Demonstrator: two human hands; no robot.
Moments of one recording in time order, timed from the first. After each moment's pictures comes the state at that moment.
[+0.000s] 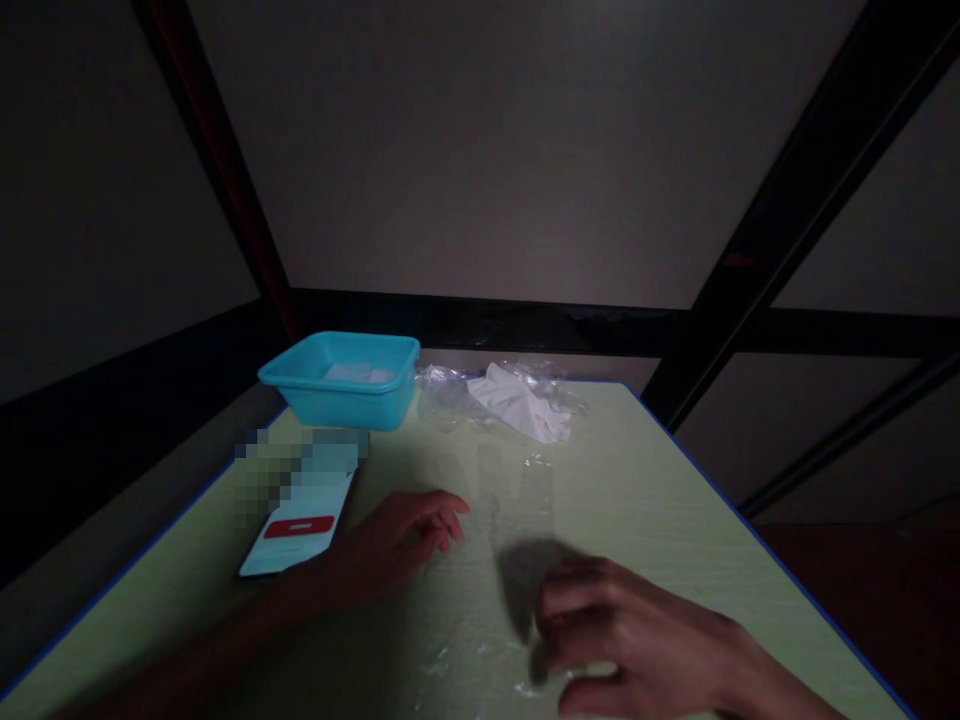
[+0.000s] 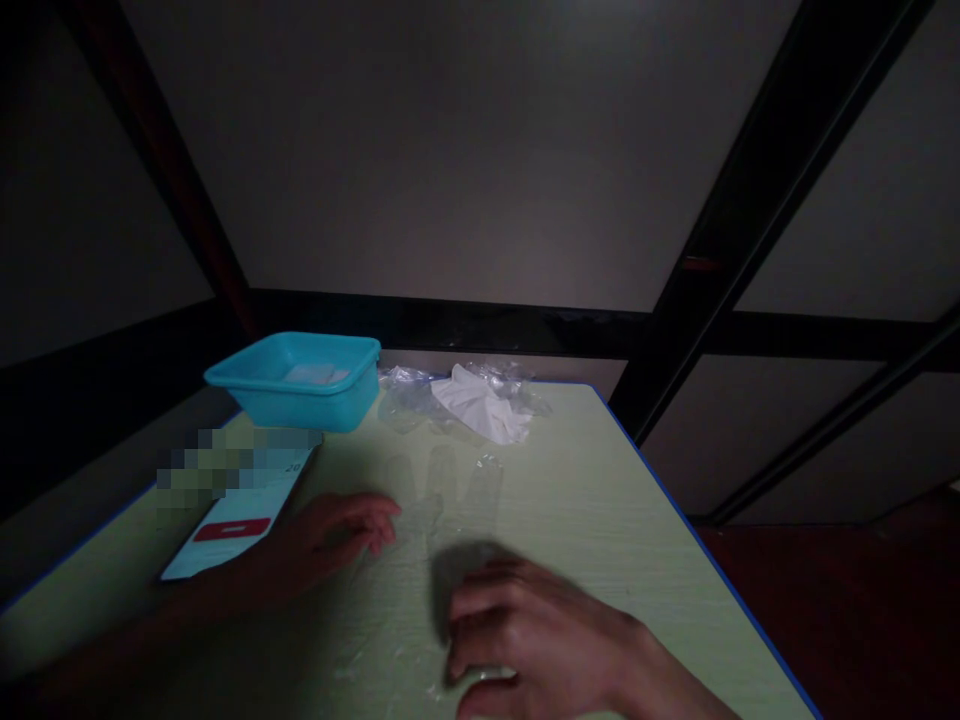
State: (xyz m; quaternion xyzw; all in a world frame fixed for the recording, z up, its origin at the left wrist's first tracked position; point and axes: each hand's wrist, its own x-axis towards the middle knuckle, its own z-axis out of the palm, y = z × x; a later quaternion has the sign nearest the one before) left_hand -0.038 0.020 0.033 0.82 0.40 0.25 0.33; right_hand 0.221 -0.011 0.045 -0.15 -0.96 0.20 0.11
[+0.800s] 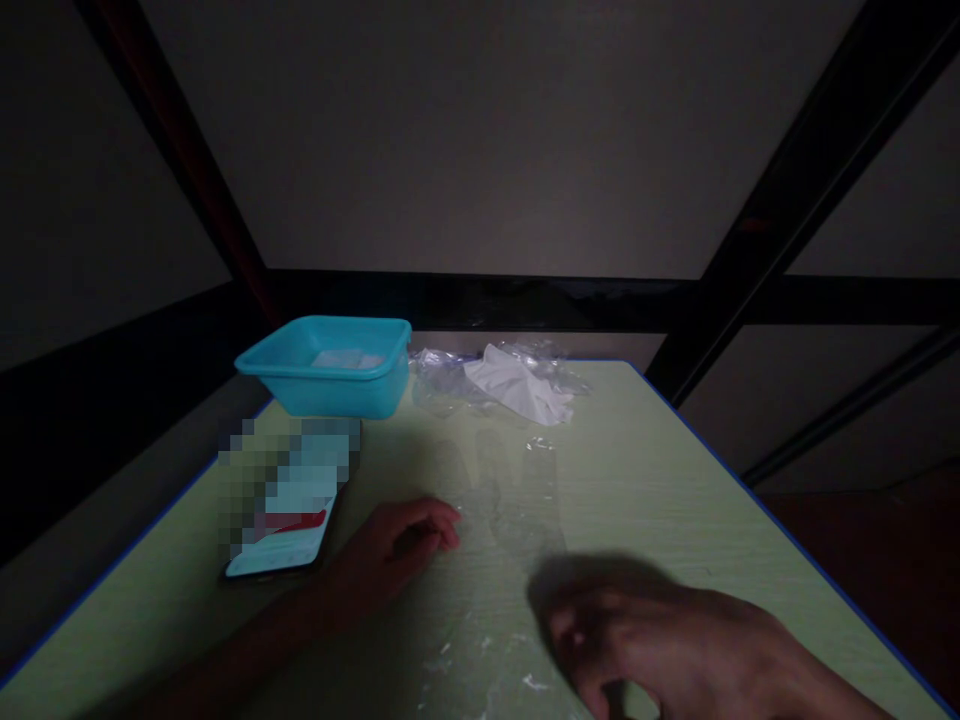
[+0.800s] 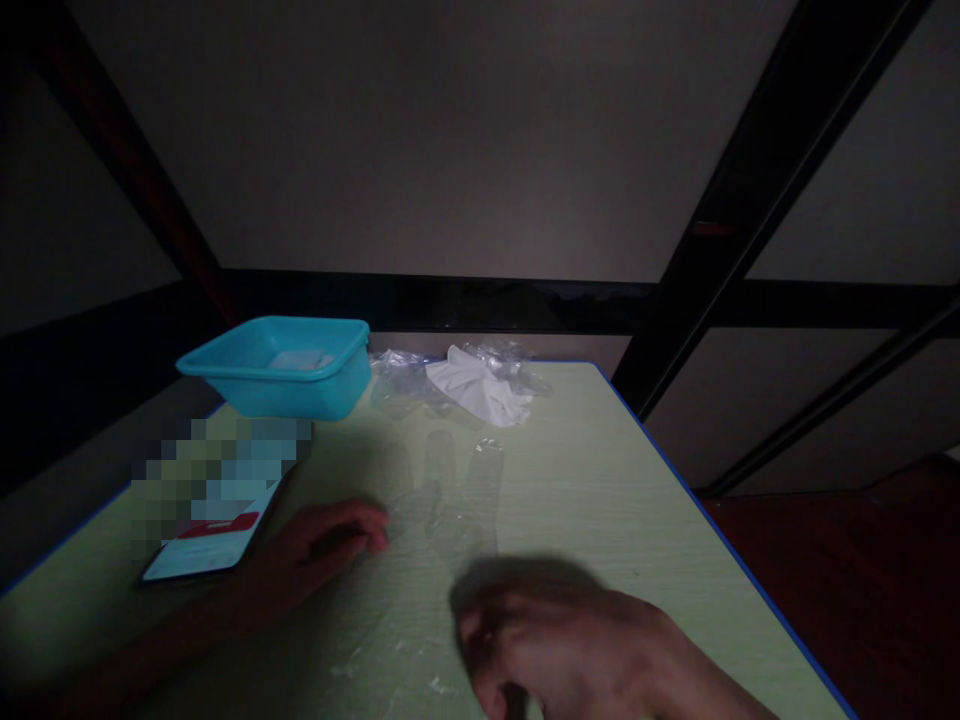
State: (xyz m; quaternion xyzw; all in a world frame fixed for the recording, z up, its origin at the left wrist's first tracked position) left_hand -0.038 0.013 0.012 0.77 0.42 0.29 0.40; right_hand 0.225 -0.008 0.045 -0.12 -0.94 0.33 -0.05
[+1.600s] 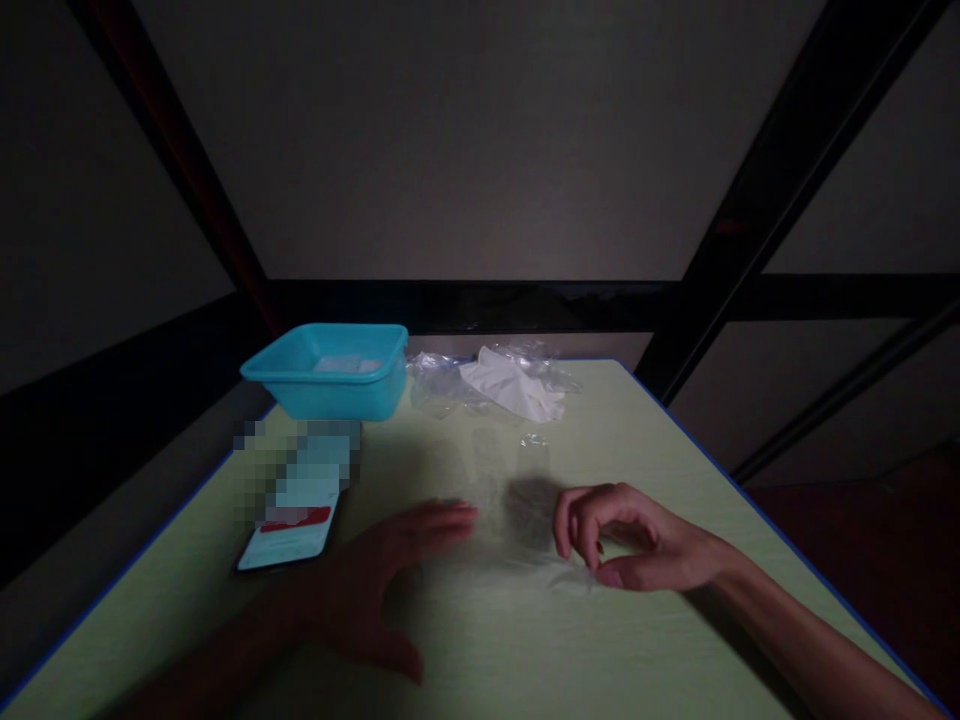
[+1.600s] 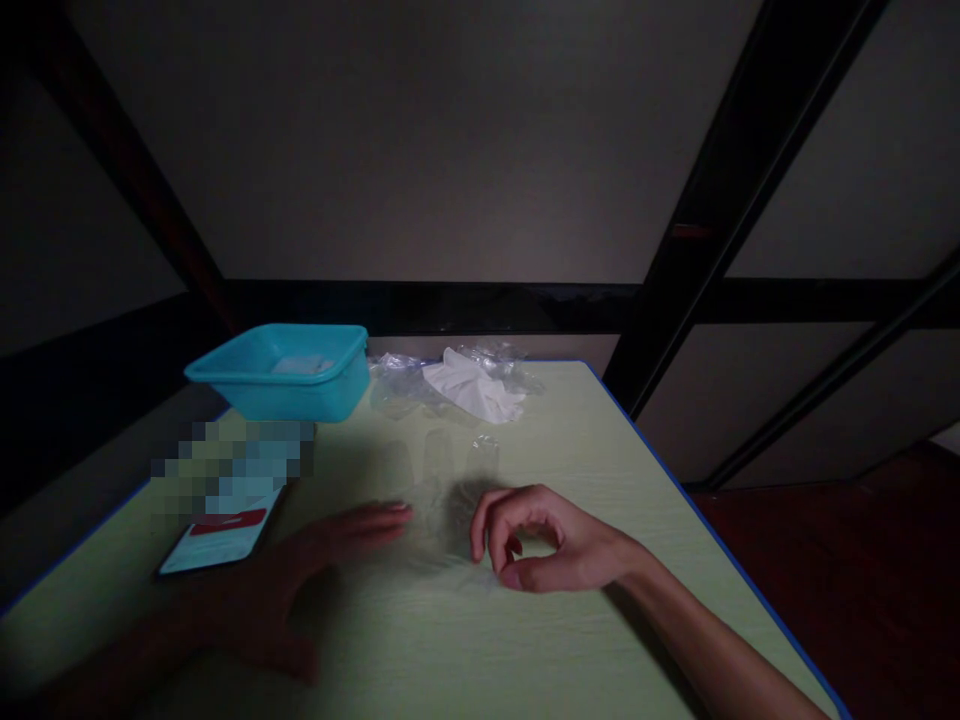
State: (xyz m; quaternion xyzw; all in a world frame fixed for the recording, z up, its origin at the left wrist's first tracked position) left_hand -0.066 0.005 0.013 0.91 0.24 0.17 0.30; right_hand 0.238 0.012 0.049 -0.18 -0.75 0.58 0.27
